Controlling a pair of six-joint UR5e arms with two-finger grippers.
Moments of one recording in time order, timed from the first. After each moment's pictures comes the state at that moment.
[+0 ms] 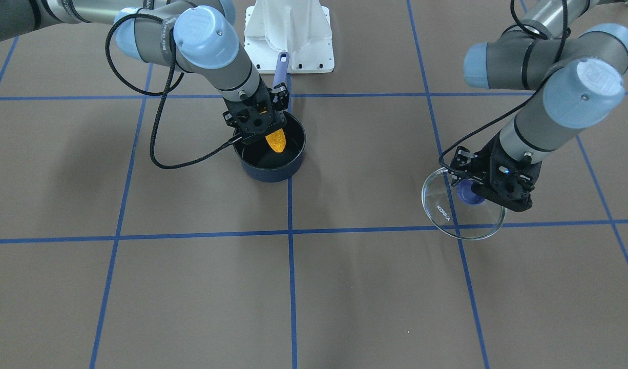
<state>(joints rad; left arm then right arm) -1.01 -2.04 -1.67 -1.50 -2.25 -0.24 0.60 -0.86 1.71 -1.59 2.26 0.82</state>
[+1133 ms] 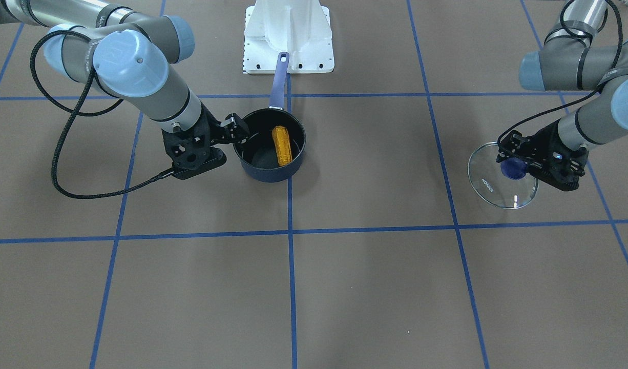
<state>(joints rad) -1.05 -1.76 -1.67 -1.65 -2.41 -0.16 0.76 -0.96 1.70 -1.56 2.26 0.79</state>
